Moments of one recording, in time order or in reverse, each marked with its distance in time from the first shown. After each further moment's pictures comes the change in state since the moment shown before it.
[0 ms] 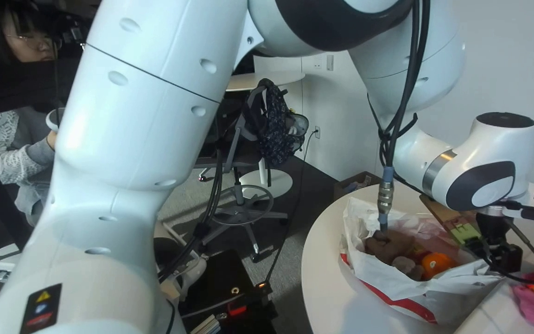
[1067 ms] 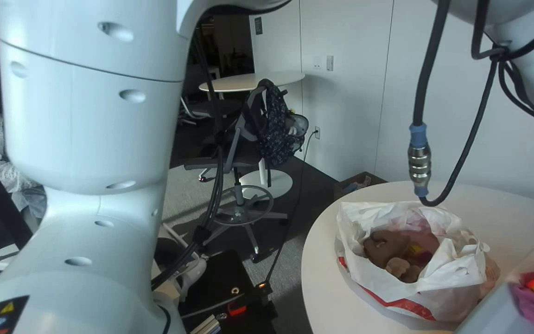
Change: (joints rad) arm -0.210 -0.189 -0.075 0.141 0.193 -0.464 0.368
